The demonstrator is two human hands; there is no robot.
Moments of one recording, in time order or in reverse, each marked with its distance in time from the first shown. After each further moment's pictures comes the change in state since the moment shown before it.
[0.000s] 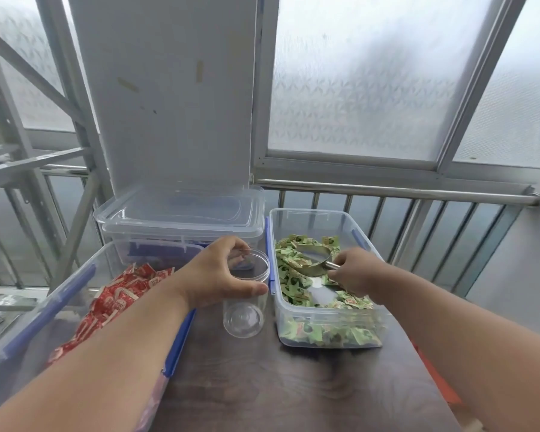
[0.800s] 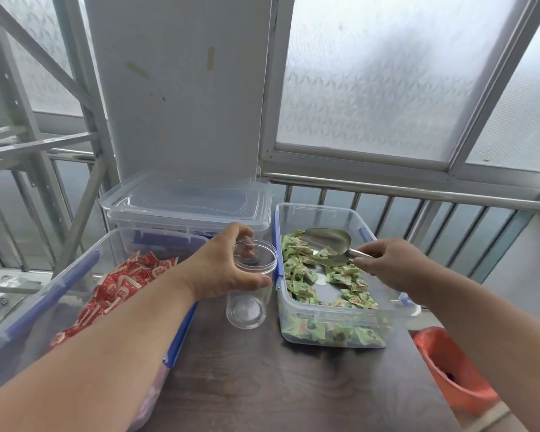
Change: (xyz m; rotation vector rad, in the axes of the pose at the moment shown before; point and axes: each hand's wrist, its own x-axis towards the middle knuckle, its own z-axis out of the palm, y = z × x) left_hand -0.003 0.004 0.001 -0.044 0.009 0.022; right_hand -0.017 0.025 -0.038 0.159 0.062 -0.133
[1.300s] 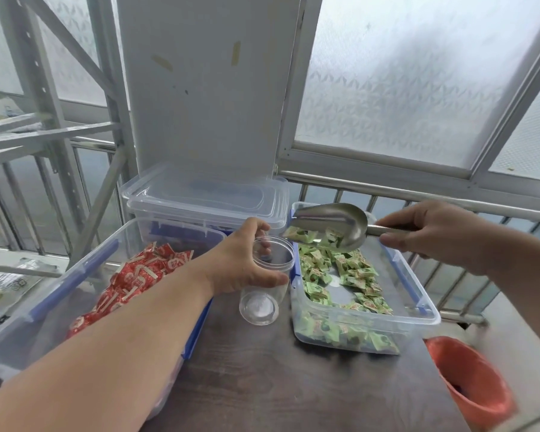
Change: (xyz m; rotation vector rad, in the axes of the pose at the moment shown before) left_hand 0.002 -0.001 0.001 -0.014 -0.007 -0.025; right_hand -0.028 -0.070 -0.062 -0.145 -0.149 -0.235
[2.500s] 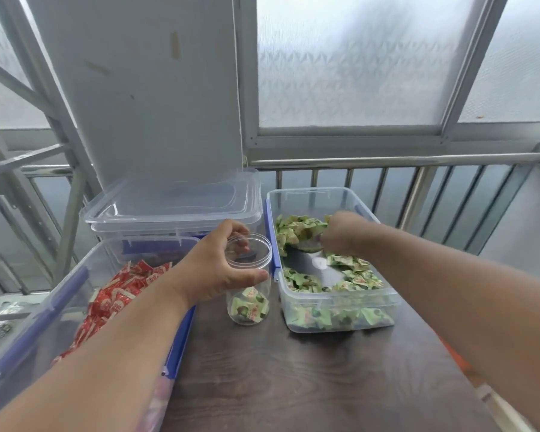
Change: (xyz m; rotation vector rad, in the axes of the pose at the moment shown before) left_hand 0.000 0.001 0.002 -0.010 0.015 0.020; right_hand 0.063 0.000 0.093 -0.354 -0.026 0.333
